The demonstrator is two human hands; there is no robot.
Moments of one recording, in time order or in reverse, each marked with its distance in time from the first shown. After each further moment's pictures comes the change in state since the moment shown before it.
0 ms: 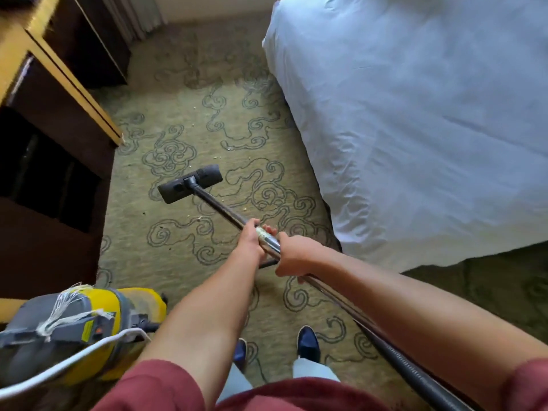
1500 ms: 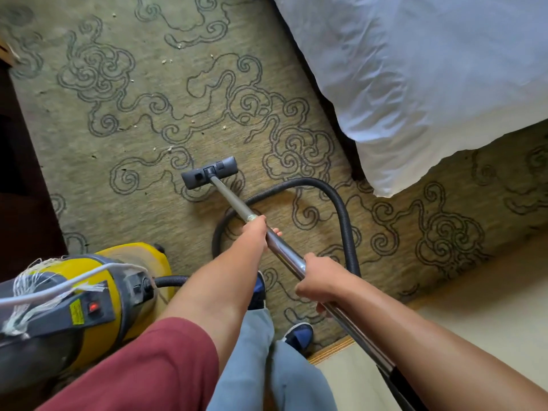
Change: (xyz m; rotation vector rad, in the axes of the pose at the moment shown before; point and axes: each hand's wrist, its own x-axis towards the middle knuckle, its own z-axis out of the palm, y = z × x) left_hand 0.176 -0.071 -0.209 0.606 0.290 -0.261; right_hand 0.071 -0.043 0.248 0.457 -0.270 0.434
